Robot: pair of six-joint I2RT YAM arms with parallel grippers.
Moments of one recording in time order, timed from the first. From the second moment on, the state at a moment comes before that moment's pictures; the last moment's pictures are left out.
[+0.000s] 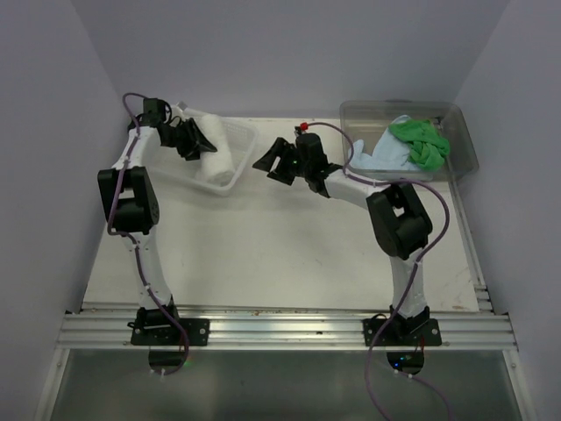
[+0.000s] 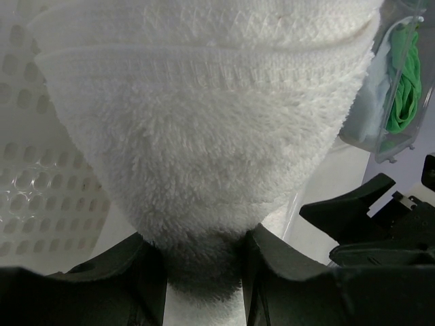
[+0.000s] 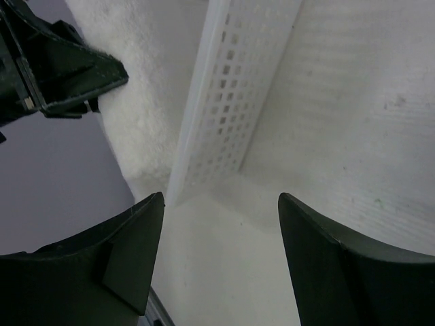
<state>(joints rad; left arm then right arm) 0.11 2.24 1.93 -0.70 0.70 -0.41 0.55 2.04 1.40 0.19 -0.28 0.96</state>
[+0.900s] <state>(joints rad) 0.11 2.14 1.80 -0.69 0.70 -0.37 0.59 2.47 2.04 0.00 -0.44 0.96</state>
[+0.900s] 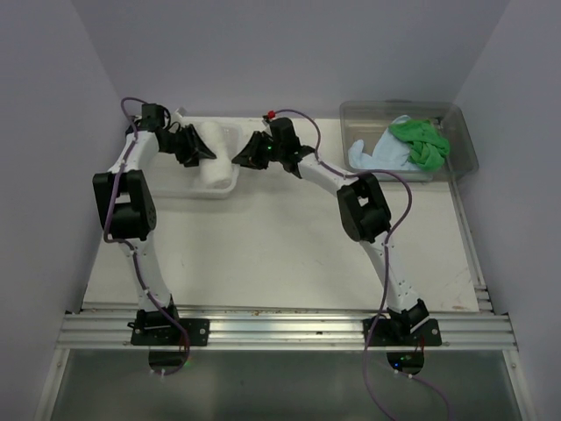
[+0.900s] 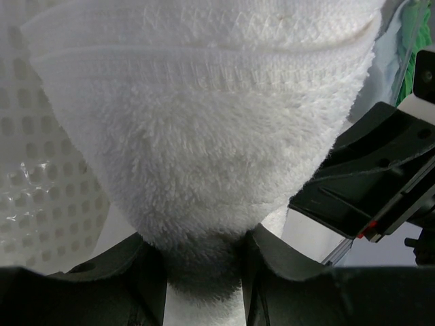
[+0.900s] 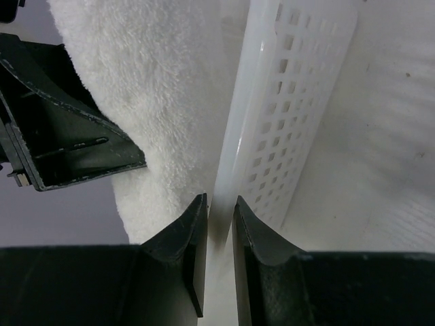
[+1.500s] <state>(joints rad) 0.10 2.19 1.81 -0.64 0.87 -0.42 0.50 2.62 2.29 -0.14 -0.67 0.89</state>
